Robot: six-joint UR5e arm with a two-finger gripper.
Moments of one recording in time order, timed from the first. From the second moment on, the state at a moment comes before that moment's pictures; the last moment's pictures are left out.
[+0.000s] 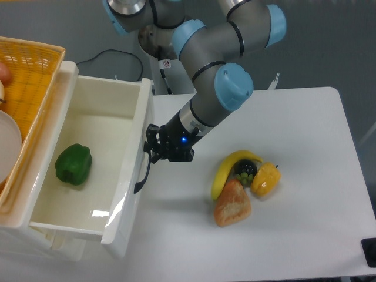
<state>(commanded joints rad) 2.49 -1.83 -1.61 -1.45 0.99 0.82</state>
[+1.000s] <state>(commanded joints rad) 2.44 -1.82 -1.62 -1.48 0.99 0.82</state>
